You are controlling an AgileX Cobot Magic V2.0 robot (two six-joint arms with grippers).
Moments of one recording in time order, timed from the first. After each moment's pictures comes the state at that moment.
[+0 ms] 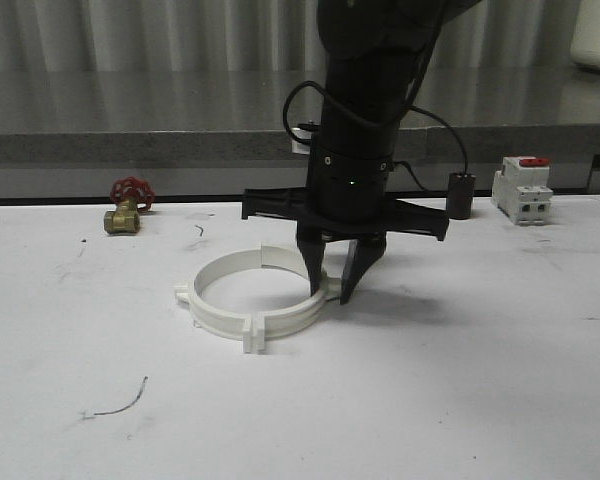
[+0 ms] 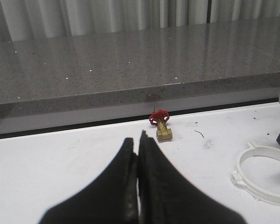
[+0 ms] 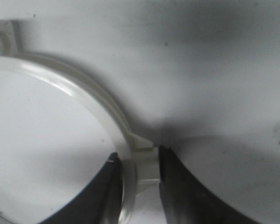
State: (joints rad) left arm -0.23 0.25 -0.36 0.30 0.33 -0.22; right arm 0.53 2.15 -1.64 0.03 0.88 0.64
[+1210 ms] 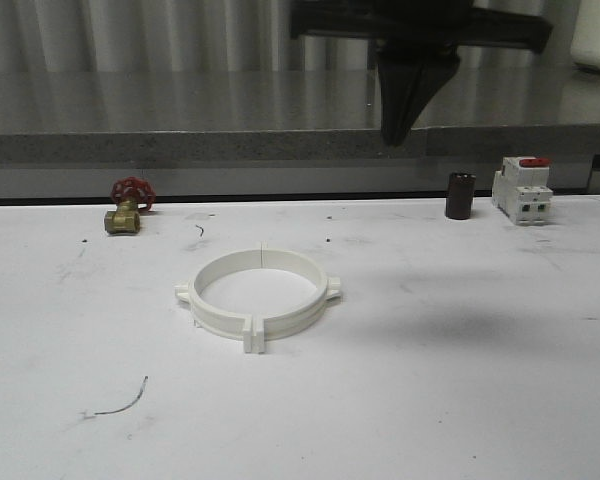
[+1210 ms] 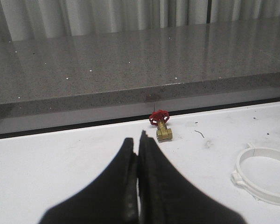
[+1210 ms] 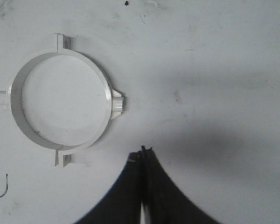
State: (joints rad) left arm -0.23 0.25 -0.36 0.30 0.33 -0.22; right arm 0.51 1.76 -1.59 -0.09 1.08 0.55
